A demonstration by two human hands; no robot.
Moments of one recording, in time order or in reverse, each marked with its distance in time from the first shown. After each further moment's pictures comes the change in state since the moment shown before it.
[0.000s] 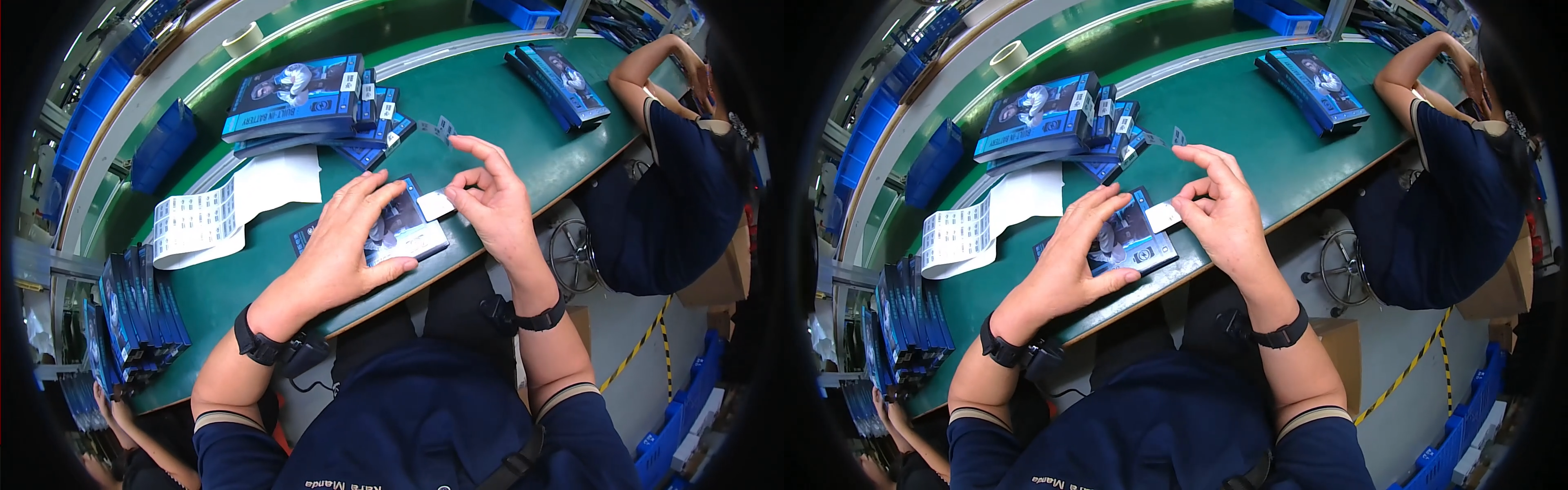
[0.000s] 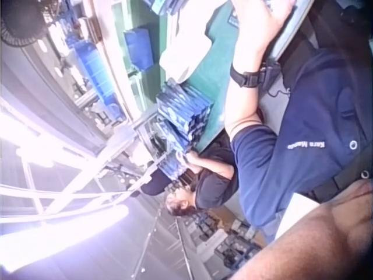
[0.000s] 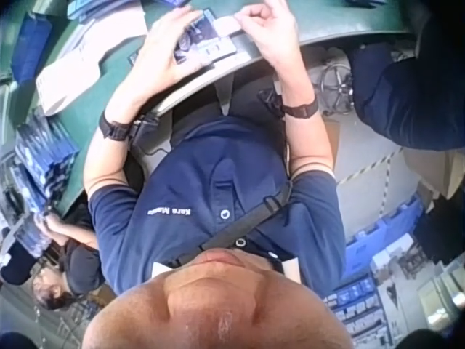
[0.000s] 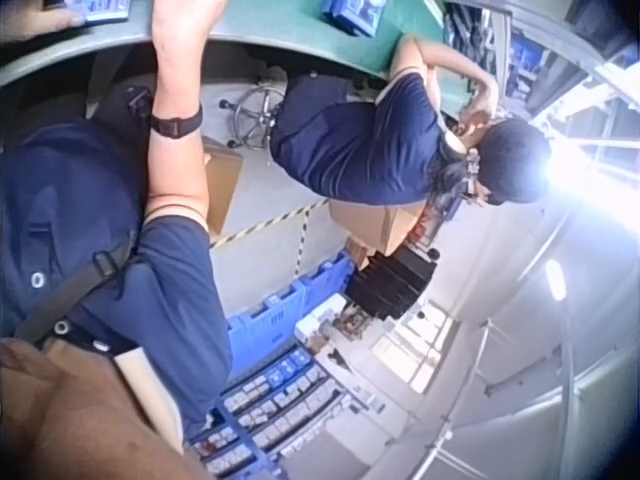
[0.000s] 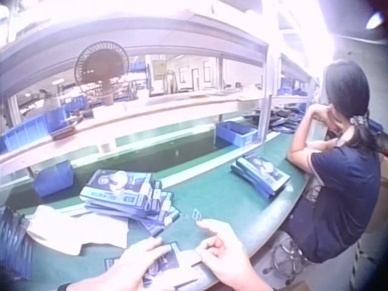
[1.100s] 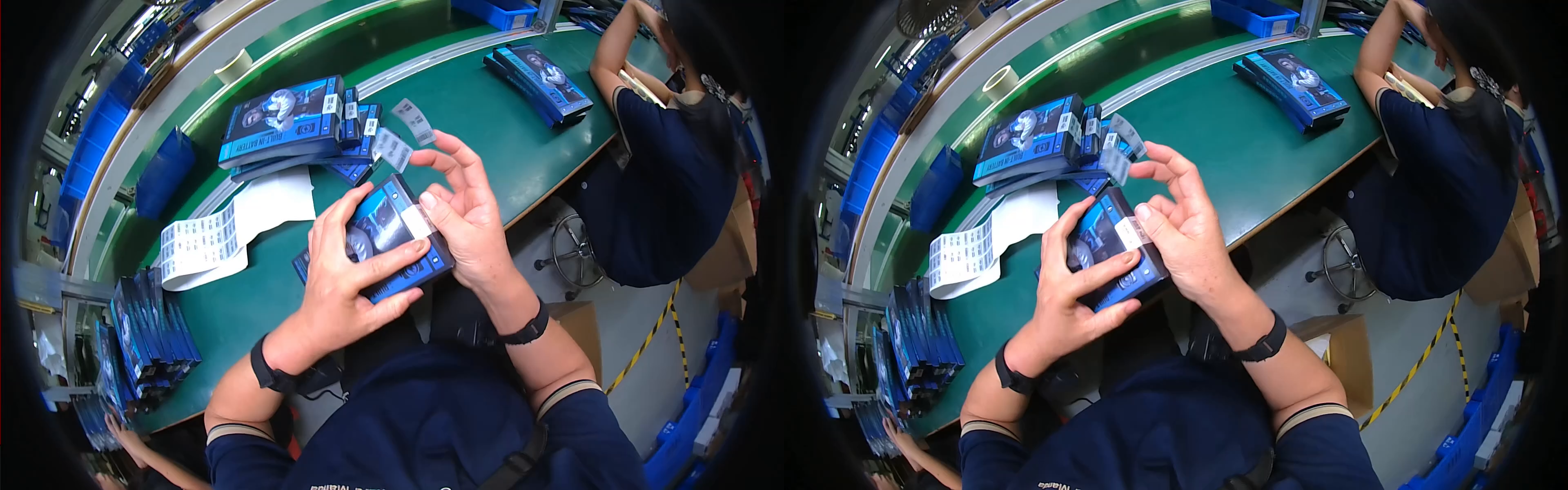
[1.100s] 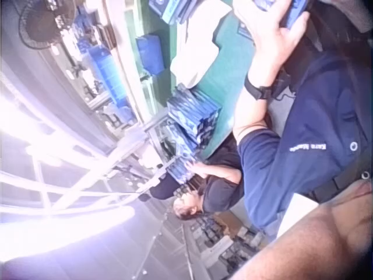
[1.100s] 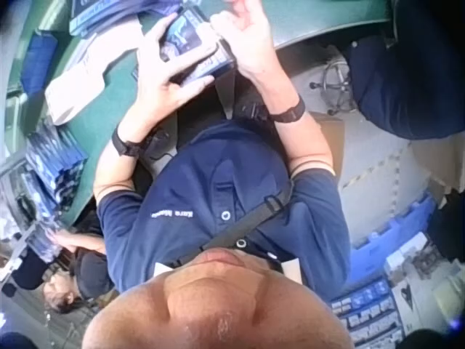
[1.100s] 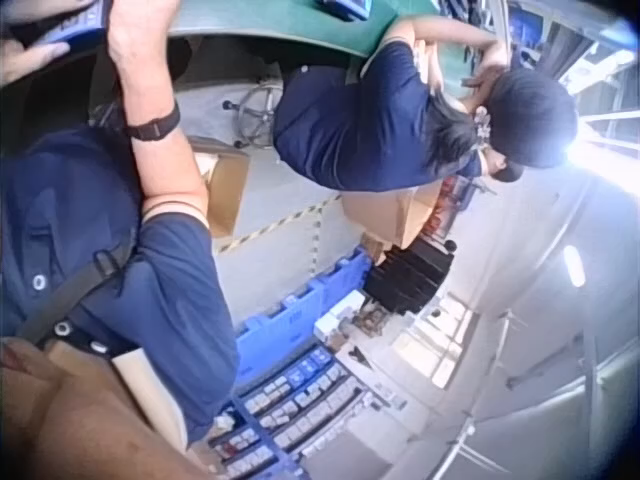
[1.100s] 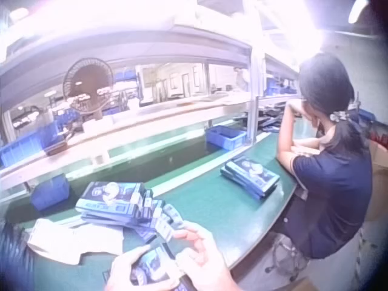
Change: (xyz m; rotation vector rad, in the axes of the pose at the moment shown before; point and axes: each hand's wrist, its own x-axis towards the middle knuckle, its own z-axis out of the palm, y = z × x) left_hand -0.013 0.026 0.005 0.063 0.234 0.194; right_hand -0.010 -0.017 0.031 0.499 -0.007 -0.027
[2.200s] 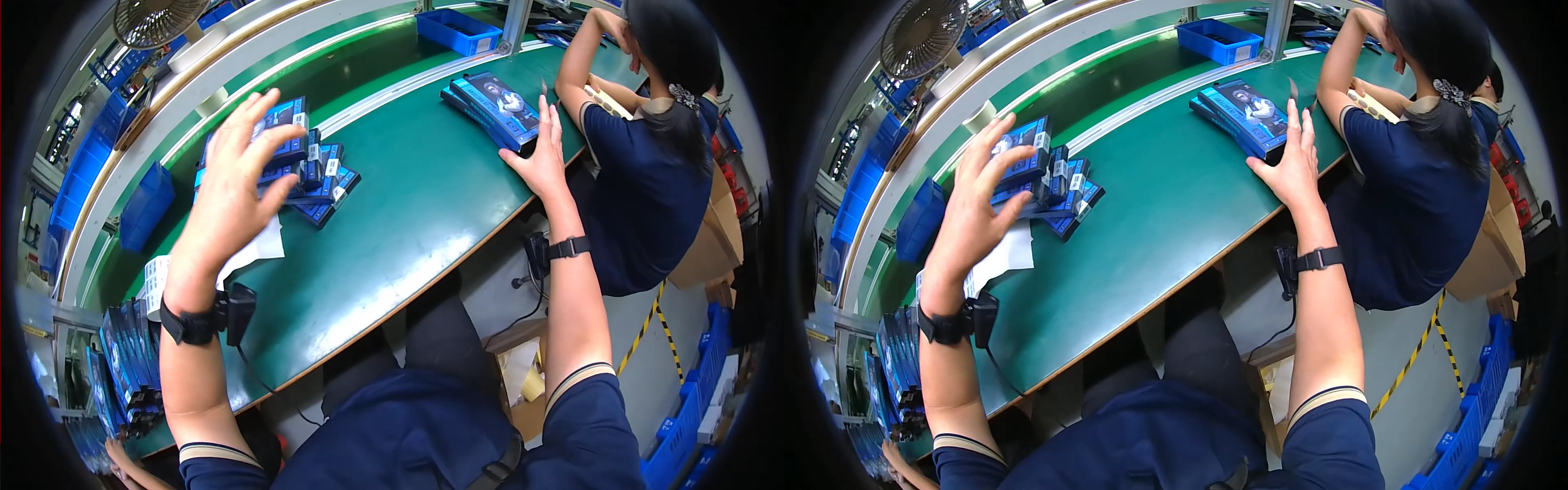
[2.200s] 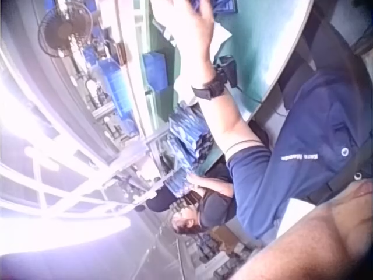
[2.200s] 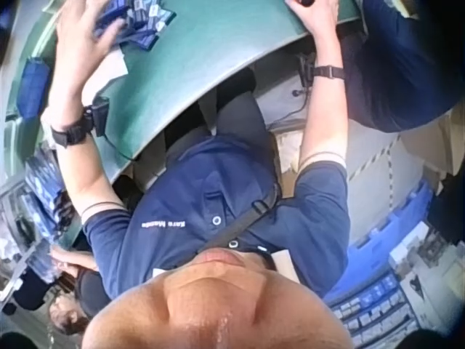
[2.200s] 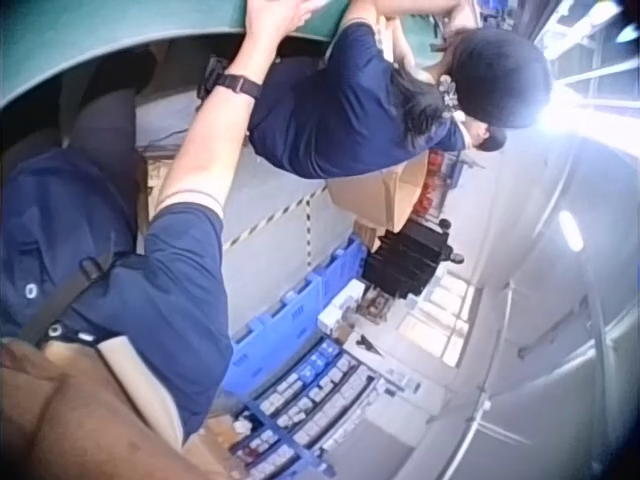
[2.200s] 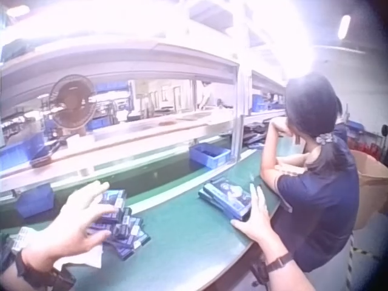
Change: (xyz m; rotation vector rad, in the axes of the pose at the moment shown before) left_hand 0.108 -0.051 -0.071 0.473 -0.014 0.076; right_hand 0.080 -0.073 -0.220 -1.660 0.458 -0.266
